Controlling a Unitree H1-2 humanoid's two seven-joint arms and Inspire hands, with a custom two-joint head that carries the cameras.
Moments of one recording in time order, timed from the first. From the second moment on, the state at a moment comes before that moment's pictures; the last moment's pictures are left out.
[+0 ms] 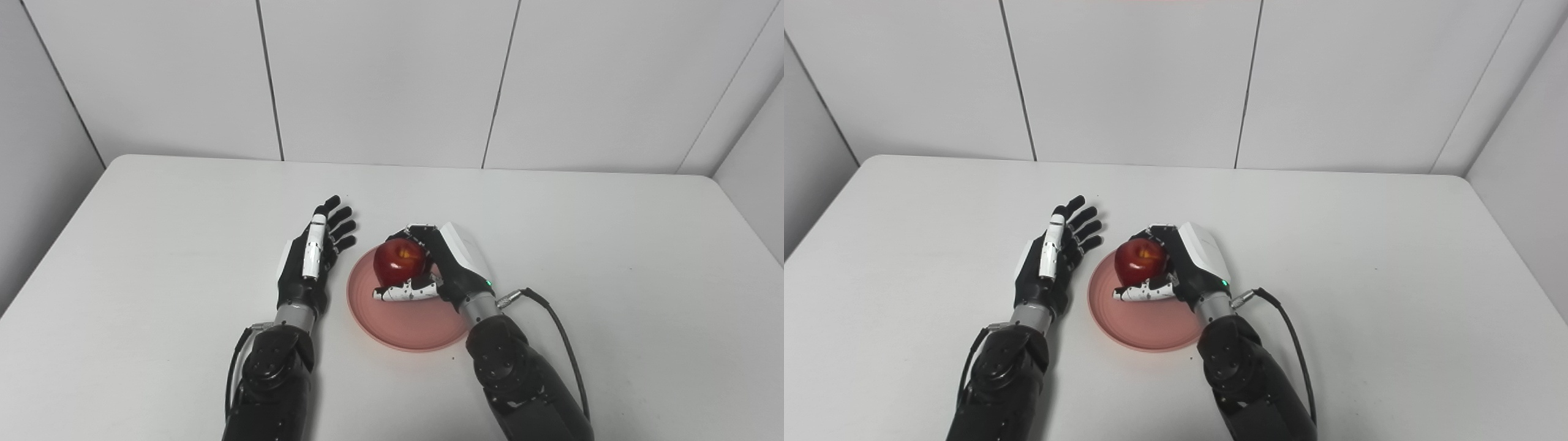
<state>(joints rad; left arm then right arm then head) -0.29 -0.12 0.01 0.18 -0.12 0.14 0.01 -0.37 -0.04 0.36 0.13 -0.54 0.20 -0.02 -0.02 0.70</state>
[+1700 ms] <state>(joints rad) -0.29 -0.12 0.00 0.16 -0.12 0.16 0.02 -0.33 -0.07 0.37 0.03 -0.57 0.19 0.10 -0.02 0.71</state>
